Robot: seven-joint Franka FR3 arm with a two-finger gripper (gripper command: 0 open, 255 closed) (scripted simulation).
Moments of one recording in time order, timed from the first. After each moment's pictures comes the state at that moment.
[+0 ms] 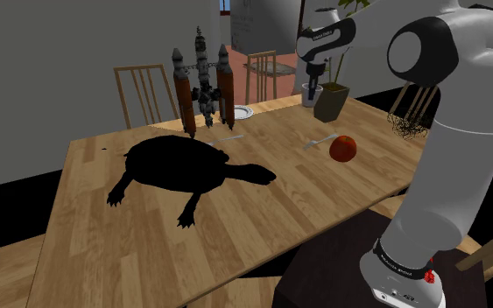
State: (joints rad) arm -0.11 0.16 -0.58 -1.76 -0.04 2.07 -1.05
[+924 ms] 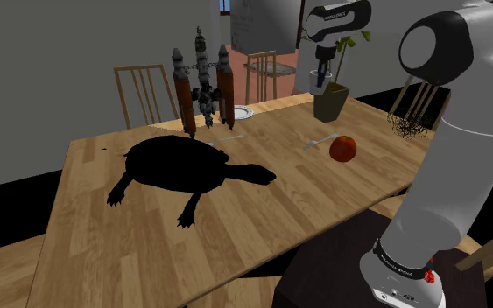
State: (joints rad) arm -0.13 0.10 -0.59 -1.67 -0.06 1.93 -1.08
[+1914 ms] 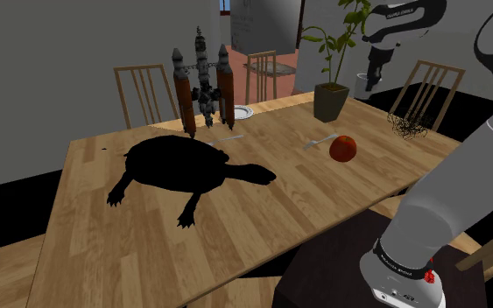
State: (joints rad) arm -0.24 -0.21 -0.71 -1.94 -0.22 1.98 -1.27
